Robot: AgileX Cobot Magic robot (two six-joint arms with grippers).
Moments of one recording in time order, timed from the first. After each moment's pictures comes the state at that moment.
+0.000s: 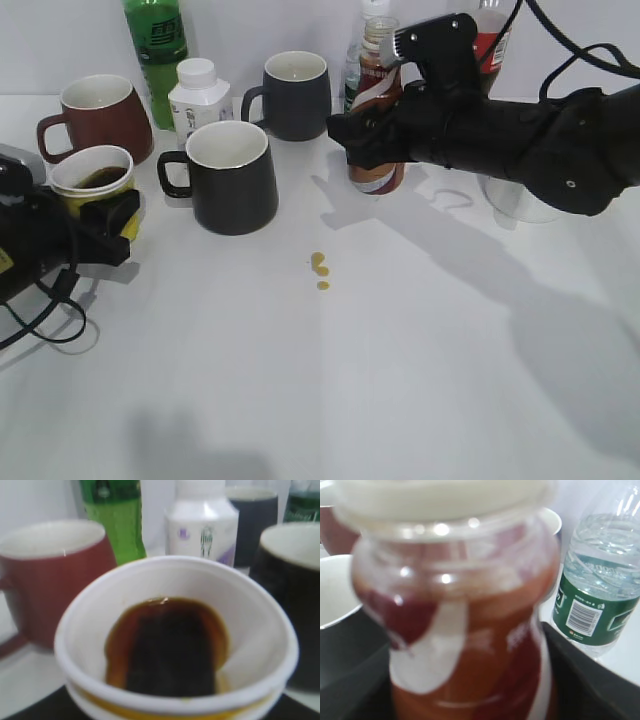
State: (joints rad) left arm -0.16 1.91 -0.45 0.26 -1.18 -0.05; right arm 0.45 1.90 -0.98 -0.50 -0.59 0.39
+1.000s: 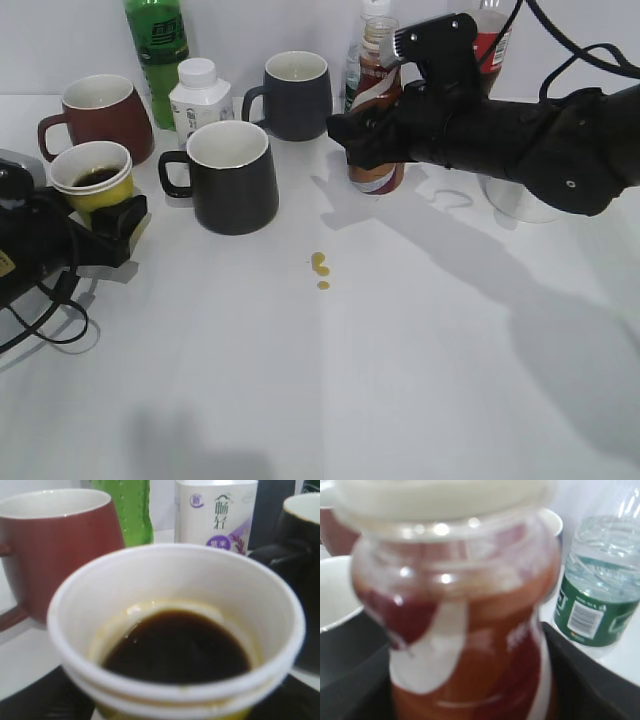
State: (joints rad) left arm -0.16 1.95 -0.46 0.24 -1.21 -0.05; right arm 0.45 1.90 -0.98 -0.50 -0.59 0.39
